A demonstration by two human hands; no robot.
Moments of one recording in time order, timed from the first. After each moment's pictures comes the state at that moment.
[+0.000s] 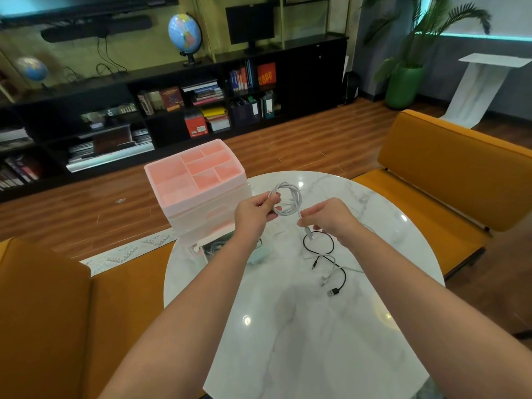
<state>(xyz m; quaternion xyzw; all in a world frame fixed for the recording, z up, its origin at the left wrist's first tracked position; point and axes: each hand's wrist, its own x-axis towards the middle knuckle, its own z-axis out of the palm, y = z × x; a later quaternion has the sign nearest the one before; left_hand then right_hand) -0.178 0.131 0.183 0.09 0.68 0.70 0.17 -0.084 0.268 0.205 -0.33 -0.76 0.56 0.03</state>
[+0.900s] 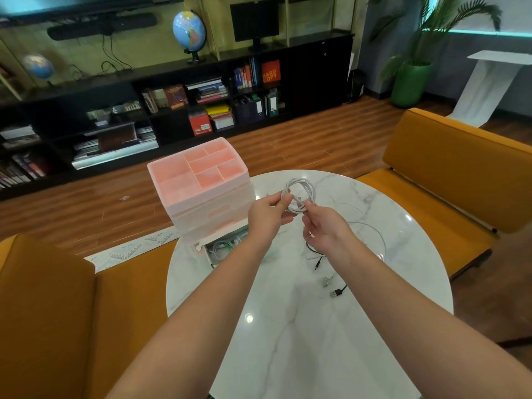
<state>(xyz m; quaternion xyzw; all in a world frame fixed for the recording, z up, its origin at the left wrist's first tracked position) -0.164 0.148 0.188 0.09 0.70 0.69 0.18 -0.096 0.247 0.183 -0.37 -0.37 0.85 0.07</state>
